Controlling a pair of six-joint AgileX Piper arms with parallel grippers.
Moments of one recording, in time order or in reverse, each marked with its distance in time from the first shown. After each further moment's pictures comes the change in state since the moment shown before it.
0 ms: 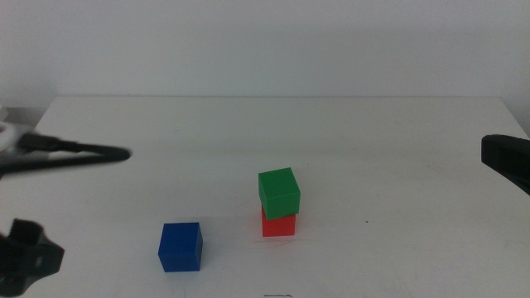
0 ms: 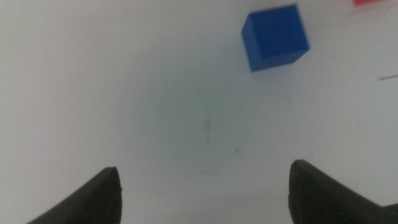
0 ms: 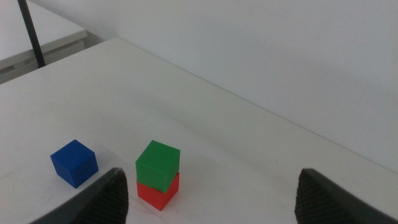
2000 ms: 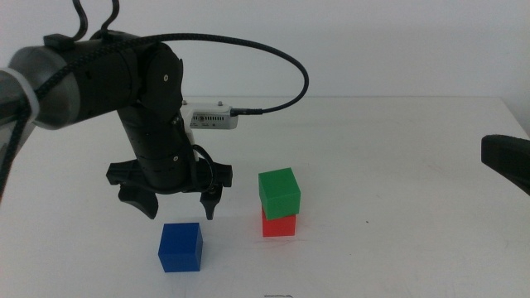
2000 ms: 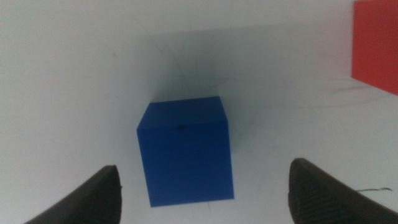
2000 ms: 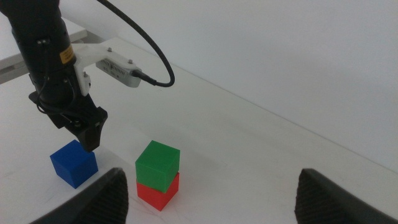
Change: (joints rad) left arm -0.272 0.931 -0.469 0.015 -0.046 -0.379; right arm 0.000 0.000 0.000 0.000 0.000 0.000
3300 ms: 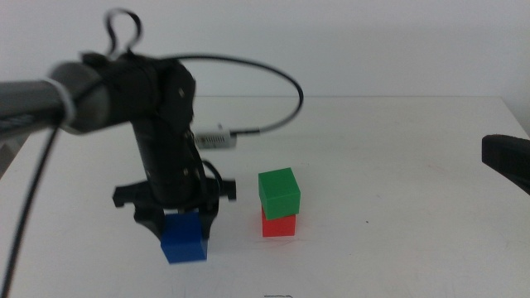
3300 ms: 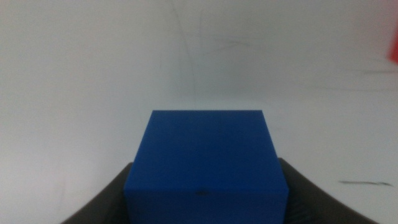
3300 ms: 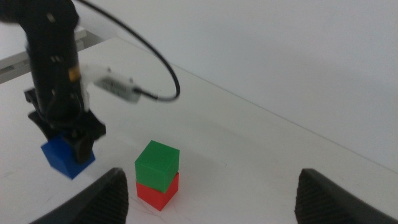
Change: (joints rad) left arm 0.007 0.082 -0.004 -0.058 0.069 -0.080; right arm 0.000 0.000 0.000 0.000 0.000 0.000
